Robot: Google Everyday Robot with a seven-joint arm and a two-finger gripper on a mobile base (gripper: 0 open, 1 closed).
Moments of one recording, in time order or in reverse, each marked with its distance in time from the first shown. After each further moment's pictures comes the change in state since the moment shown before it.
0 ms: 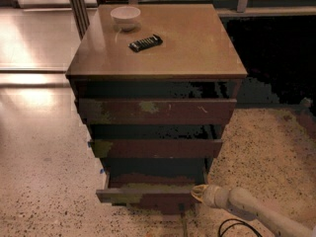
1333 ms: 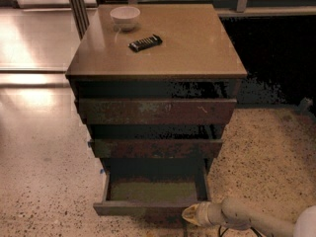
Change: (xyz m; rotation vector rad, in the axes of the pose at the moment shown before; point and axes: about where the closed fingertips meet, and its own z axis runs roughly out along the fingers) arm 0.001 0.111 0.014 -0.282 0.000 0.121
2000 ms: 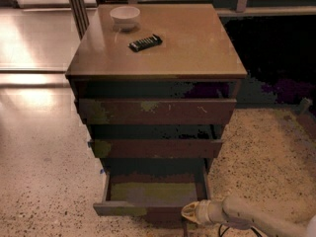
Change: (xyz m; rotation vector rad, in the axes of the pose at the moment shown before) arm -0.025 -0.002 -0.016 0.020 -0.028 -0.039
